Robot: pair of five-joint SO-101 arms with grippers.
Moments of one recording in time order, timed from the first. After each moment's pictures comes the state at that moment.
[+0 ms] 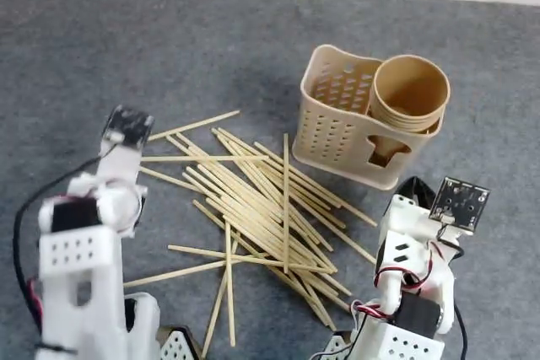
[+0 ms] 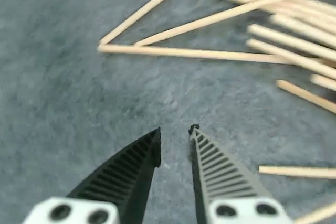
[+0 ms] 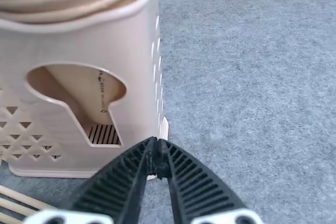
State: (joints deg) left arm -17.9 -51.4 58.5 64.7 -21.0; right arm 14.6 -104.6 89.6 45.7 2.1
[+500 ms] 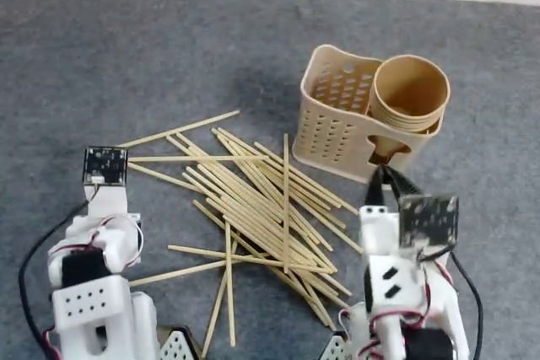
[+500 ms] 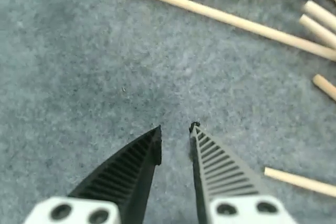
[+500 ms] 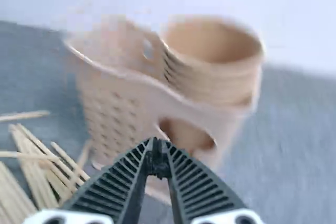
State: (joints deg) left arm -23.3 -73.6 80.0 60.9 -10.1; right arm -4.0 -105.2 64.9 61.0 13.5
